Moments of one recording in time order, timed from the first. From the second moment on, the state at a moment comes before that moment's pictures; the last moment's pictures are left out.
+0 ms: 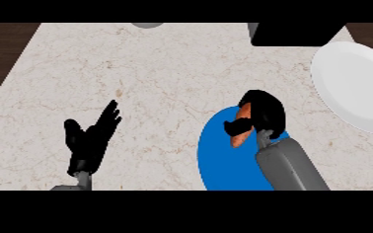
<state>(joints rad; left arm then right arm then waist) 0.01 0.10 -0.07 -1.44 0.10 0.04 0.20 -0.35 -0.10 0.30 -1.34 0.88 -0.01 0.84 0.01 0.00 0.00</state>
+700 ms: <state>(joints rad) 0.00 0.10 -0.06 -1.43 0.11 0.03 0.22 -0.67 -0.03 0.22 -1.14 1.32 -0.51 0.99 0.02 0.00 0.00</state>
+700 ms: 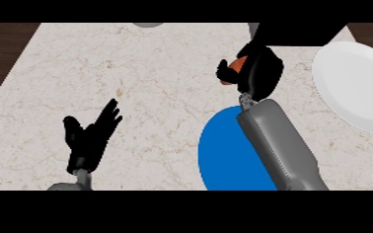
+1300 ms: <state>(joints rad) 0.03 0.10 -0.06 -1.46 0.10 0.04 0.21 -0.56 -0.07 0.01 -1.24 1.35 -0.83 0.95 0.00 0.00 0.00</state>
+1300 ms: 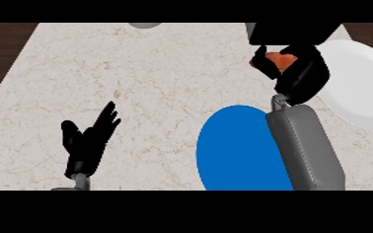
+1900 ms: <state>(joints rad) 0.02 0.10 -0.06 -1.46 0.09 0.03 0.21 -0.49 -0.33 -0.19 -1.06 1.06 -1.05 0.69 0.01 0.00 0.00</state>
